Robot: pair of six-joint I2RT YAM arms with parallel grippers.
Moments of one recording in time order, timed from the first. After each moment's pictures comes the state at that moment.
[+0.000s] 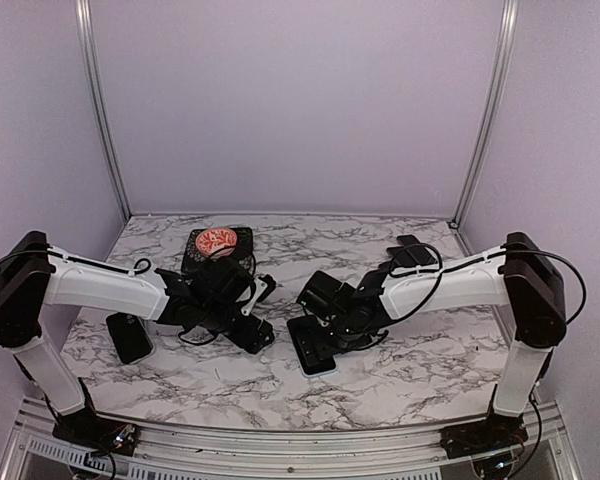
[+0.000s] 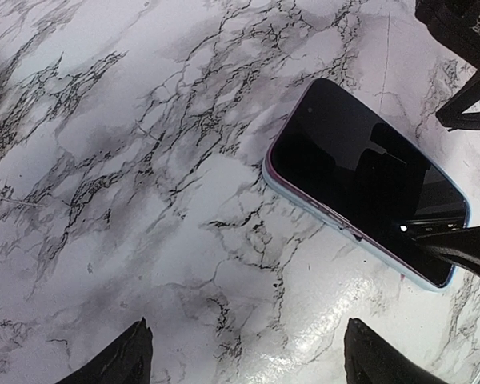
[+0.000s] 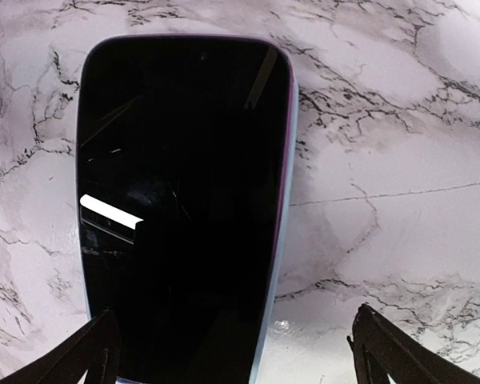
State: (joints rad) left arm -0.92 1.68 0.95 -0.22 -0.03 -0.21; right arm 1.03 1.85 1.20 -0.60 0.17 0.63
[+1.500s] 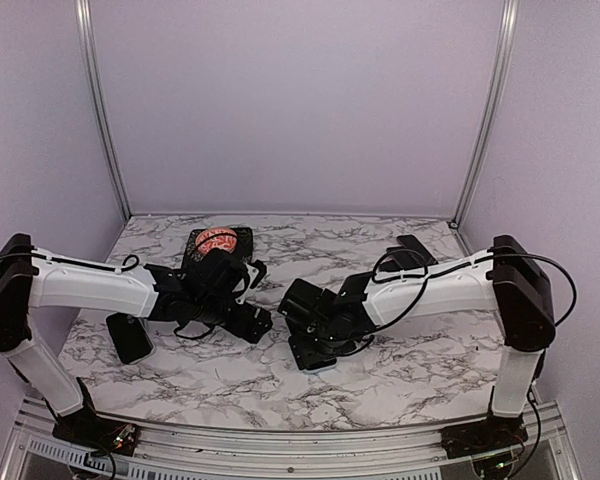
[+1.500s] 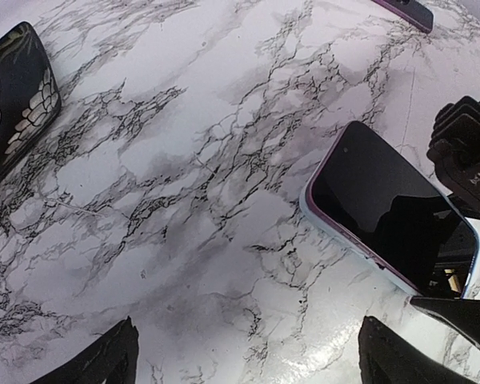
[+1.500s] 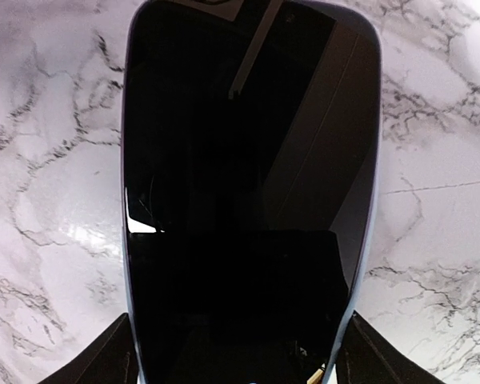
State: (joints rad) left arm -0.92 1.62 0.95 -0.22 -0.14 -0.26; right arm 1.11 1.92 1.30 -0.67 0.21 0.69
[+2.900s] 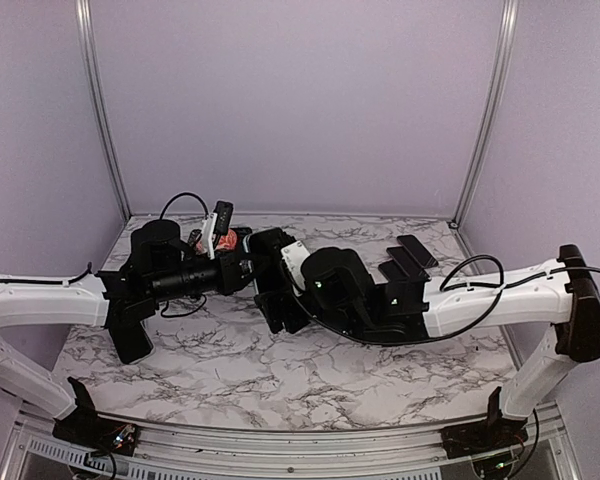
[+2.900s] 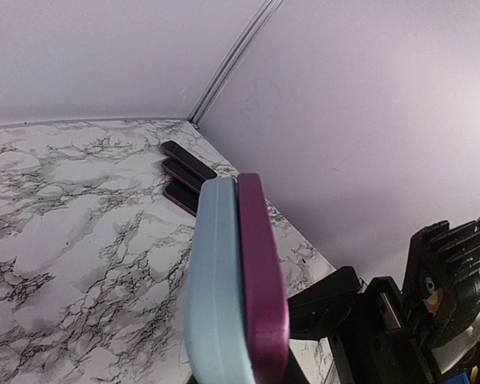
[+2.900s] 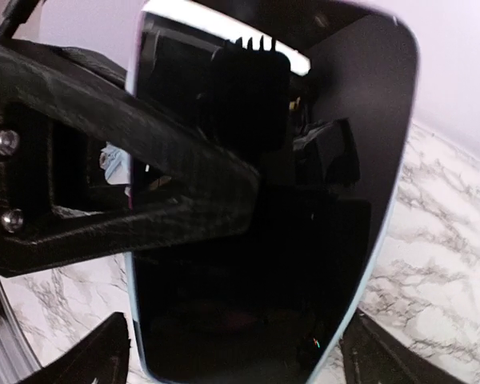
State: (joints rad) left arm -0.84 1.32 0.77 0.40 0.21 -0.56; right arm 1.23 1.61 1.14 -0.01 0.45 0.31
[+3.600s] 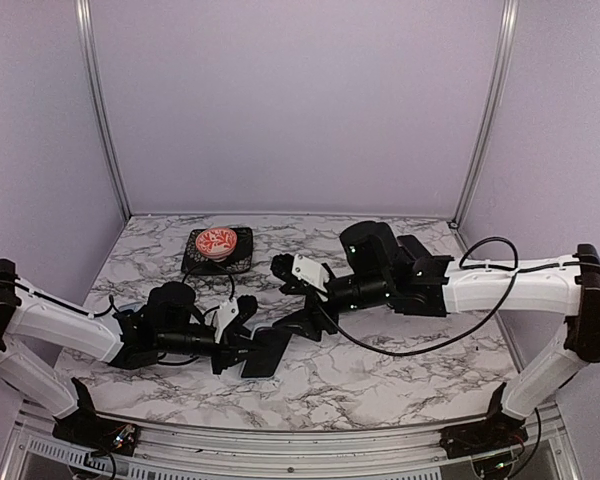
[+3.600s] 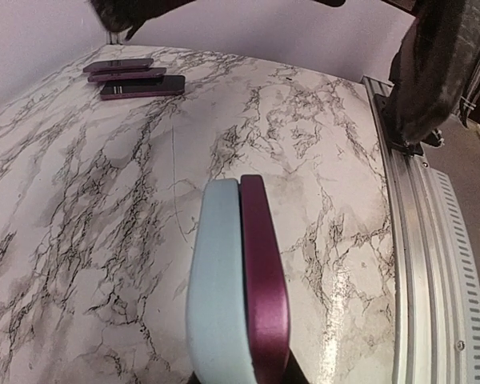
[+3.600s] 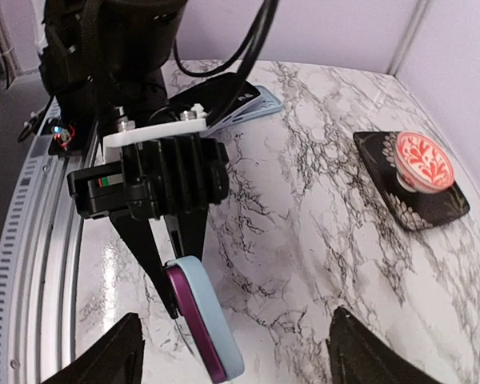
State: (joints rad) left arm -0.92 1.42 0.48 0.51 0.39 0.06; right arm 1.00 1.49 1.03 -0.03 -0.34 -0.27
